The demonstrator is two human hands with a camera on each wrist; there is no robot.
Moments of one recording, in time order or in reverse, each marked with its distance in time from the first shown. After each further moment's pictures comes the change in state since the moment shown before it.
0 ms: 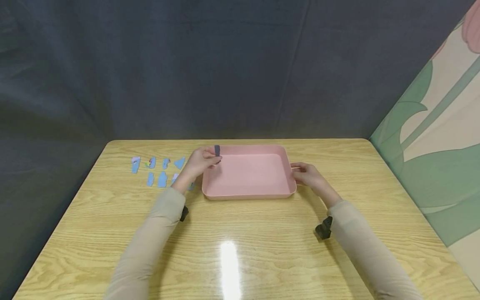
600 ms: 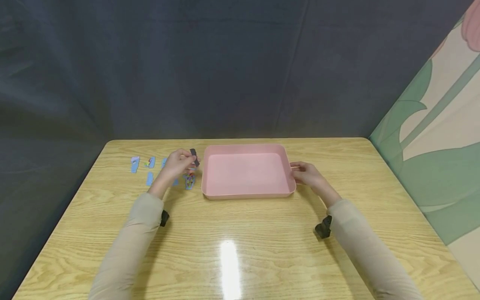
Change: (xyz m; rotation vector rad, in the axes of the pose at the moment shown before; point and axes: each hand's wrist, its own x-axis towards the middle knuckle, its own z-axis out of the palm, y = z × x) left_hand -0.022 -0.024 -0.052 0.063 0.020 -0.038; right_hand 0.001 0.000 0.001 0.006 0.011 0.023
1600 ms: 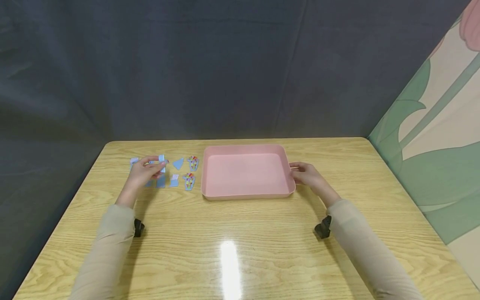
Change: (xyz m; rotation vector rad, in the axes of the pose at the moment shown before) left_hand -0.033 -0.043 -0.067 -0.079 0.122 -0.041; right_hand 0.000 0.002 0.002 -0.002 -0.005 -0.004
